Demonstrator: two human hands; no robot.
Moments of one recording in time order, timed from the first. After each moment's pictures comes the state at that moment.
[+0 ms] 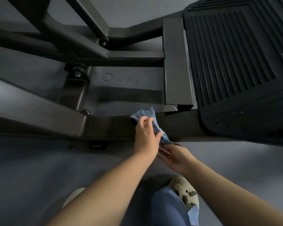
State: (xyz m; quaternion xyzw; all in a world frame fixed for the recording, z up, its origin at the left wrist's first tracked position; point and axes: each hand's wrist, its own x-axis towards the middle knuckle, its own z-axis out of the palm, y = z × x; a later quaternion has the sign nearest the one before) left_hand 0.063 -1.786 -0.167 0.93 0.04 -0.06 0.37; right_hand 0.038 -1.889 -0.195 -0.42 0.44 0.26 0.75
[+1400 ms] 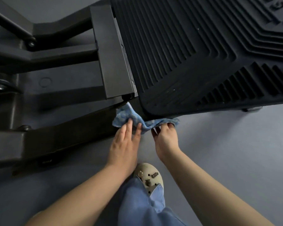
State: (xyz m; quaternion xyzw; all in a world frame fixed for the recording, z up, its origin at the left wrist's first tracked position) left_hand 0.012 -1.841 -0.170 0.95 -0.30 -0.04 0.00; right_hand 0.015 -1.966 -0.153 -0.44 0.46 -0.09 0.77
